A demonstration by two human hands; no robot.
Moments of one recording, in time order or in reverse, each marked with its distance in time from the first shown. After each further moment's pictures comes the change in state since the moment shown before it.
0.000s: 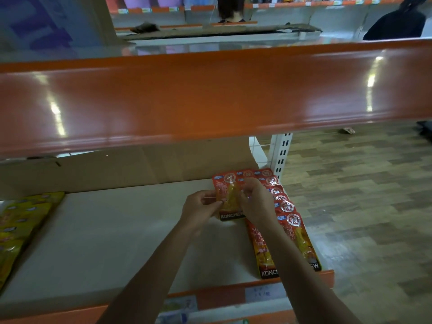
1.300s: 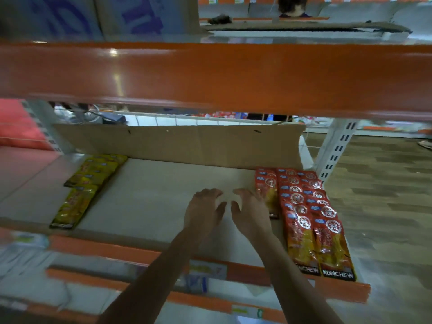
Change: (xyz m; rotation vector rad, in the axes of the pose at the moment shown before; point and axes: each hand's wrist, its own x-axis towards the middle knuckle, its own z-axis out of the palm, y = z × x) left_hand -0.060 -0.023 -0.061 0.877 0.304 0.305; right_hand -0.056 -0.040 0.056 -0.305 -0.291 -0.282
